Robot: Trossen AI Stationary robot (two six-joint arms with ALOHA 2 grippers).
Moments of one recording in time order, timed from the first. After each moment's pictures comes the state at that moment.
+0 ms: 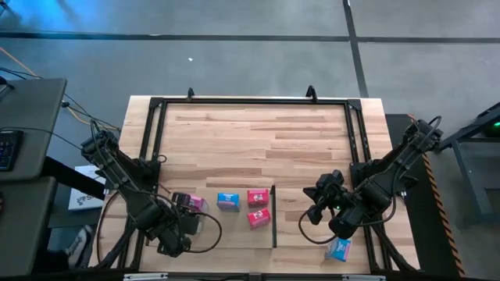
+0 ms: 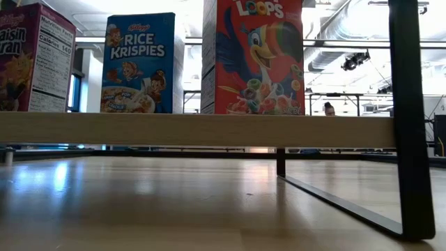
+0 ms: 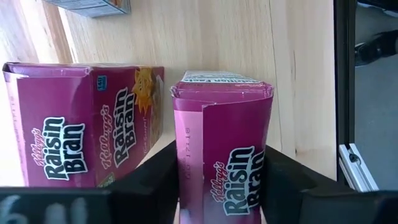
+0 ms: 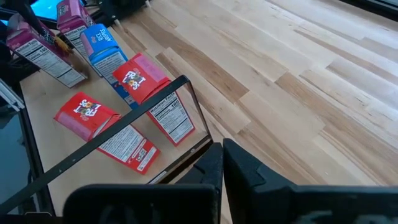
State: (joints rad) left arm -0.82 1.61 1.42 -1.28 -0.14 -0.64; right arm 0.78 1.37 1.23 -1.03 0.82 1.35
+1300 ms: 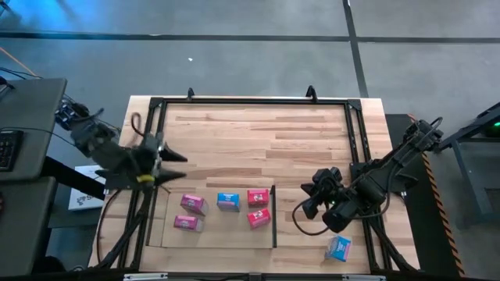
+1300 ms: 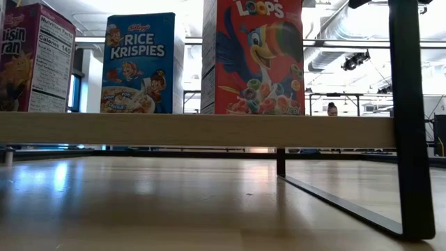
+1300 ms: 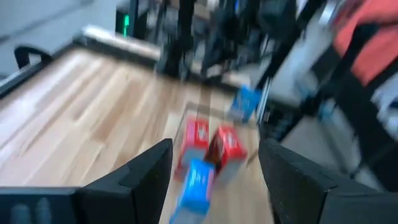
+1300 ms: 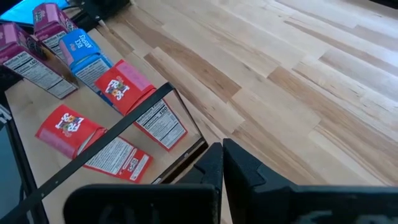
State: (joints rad) left arm -0.66 0.84 1.18 -0.76 -0.60 -0.56; right arm 0.70 1.37 1.23 -1.02 0.77 1.35
